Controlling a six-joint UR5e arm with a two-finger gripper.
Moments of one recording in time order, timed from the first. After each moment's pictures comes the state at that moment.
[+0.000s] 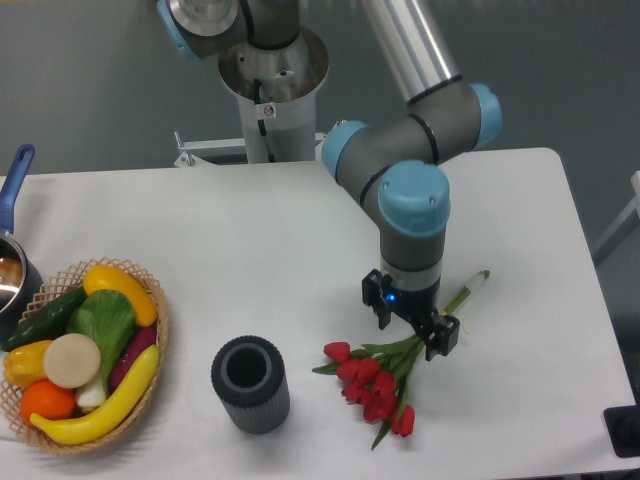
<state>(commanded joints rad) 2.54 -1.94 -1.57 -0.85 1.52 1.24</state>
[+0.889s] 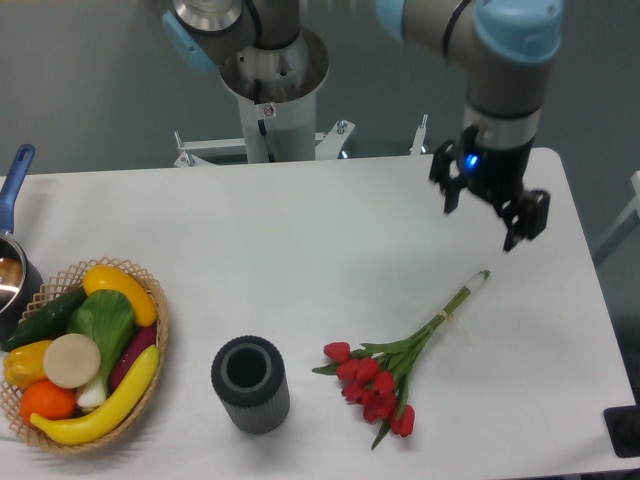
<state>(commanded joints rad) 2.83 -1.72 -1.45 -1.41 1.47 1.78</state>
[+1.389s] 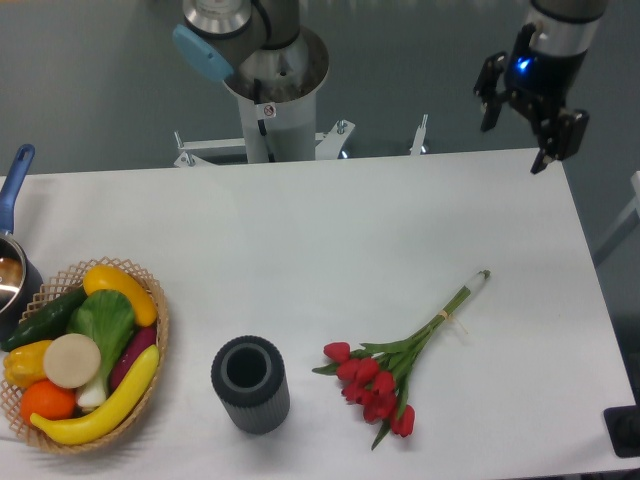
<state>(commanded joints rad) 2.97 -1.67 -1.46 -1.51 1.39 2.01</state>
